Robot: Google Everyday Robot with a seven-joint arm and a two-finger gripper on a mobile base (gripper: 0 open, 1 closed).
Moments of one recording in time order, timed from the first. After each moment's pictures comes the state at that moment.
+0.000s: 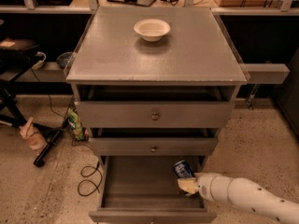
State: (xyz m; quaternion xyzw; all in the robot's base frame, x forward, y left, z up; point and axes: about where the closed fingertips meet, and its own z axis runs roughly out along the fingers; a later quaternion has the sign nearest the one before) arm 0.482 -0.164 0.469 -0.18 0.90 0.21 0.33
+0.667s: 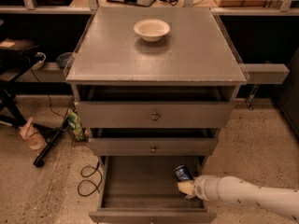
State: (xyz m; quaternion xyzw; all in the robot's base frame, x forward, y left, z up) arm 0.498 -0.169 0.395 -0.16 0.93 0.19 0.28
